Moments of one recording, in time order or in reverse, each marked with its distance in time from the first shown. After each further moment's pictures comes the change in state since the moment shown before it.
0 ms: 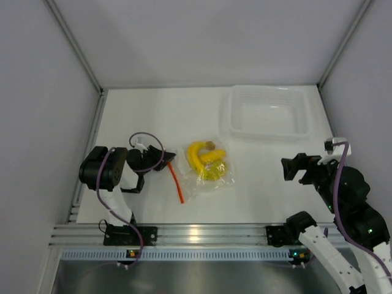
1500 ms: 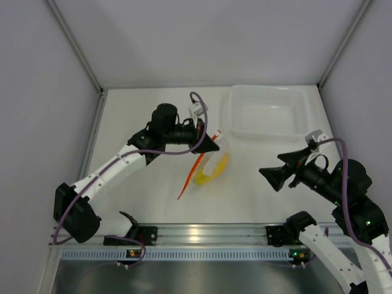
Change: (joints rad) left arm -0.539 -0.500 0.828 -1.314 0.249 0.767; right arm 0.000 0.075 0.036 0.119 -0.517 -0.032
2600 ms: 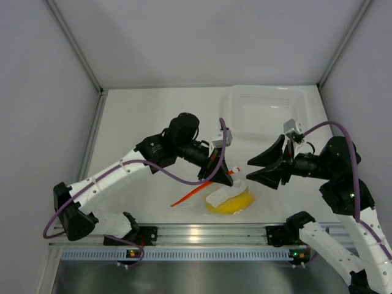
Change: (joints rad) left arm -0.298 -0.003 0.158 -0.244 0.239 0.277; right arm 0.001 0.201 0.030 0.261 -0.645 0.012
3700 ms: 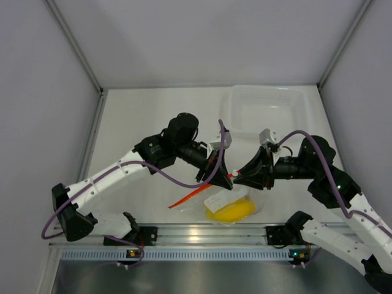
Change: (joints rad) left arm -0.015 -0.008 0.018 -0.005 0.072 0.006; right arm 0.283 0.073 -0.039 0.039 0.137 -0.136
